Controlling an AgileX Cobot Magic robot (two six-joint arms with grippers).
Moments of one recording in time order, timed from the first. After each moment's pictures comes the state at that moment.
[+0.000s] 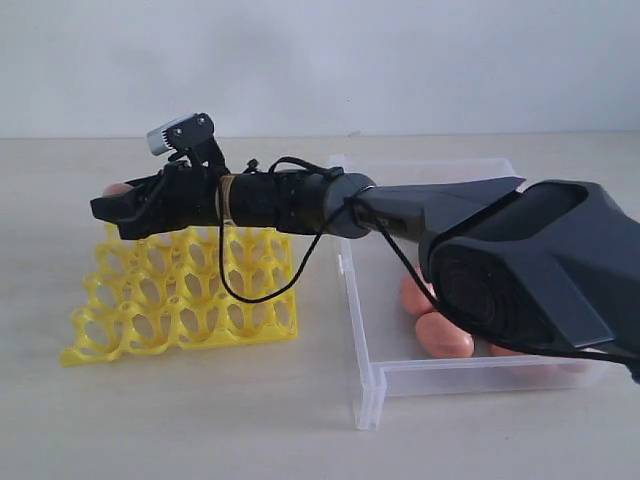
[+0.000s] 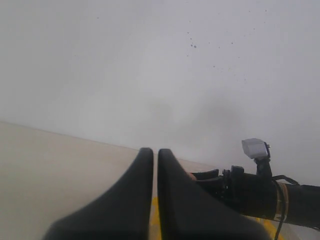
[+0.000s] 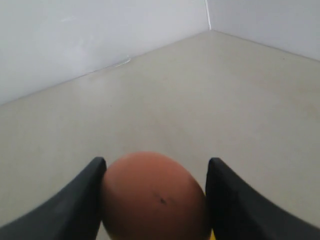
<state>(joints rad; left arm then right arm) 0.05 0.00 0.00 -0.40 0.00 0.18 0.68 2.69 -2.13 -1.18 -0.72 1.23</state>
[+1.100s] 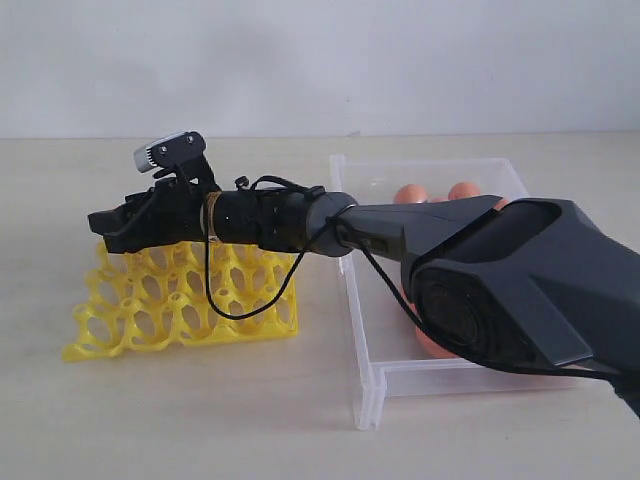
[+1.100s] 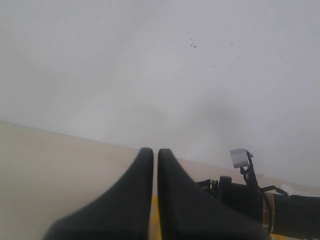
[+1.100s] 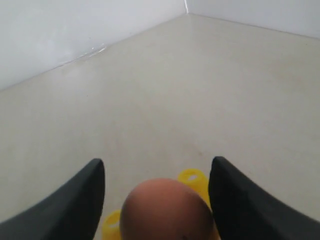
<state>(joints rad) 0.05 0.00 0.00 -0.40 0.00 0.18 0.72 2.73 -2.15 -1.12 -0.60 1.22</state>
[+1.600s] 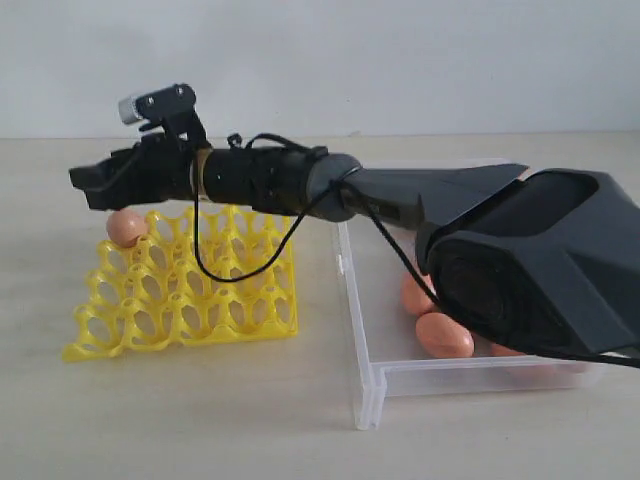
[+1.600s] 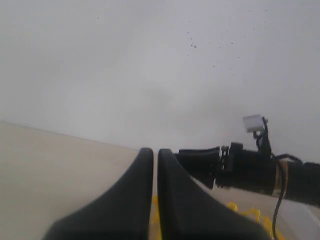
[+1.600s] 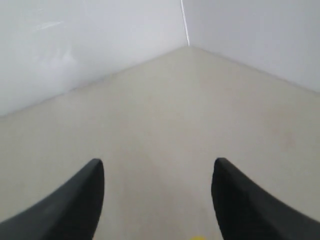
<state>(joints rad) 0.05 0.00 0.00 -0.40 0.00 0.18 0.72 2.63 -2.15 -1.16 -0.58 1.24</state>
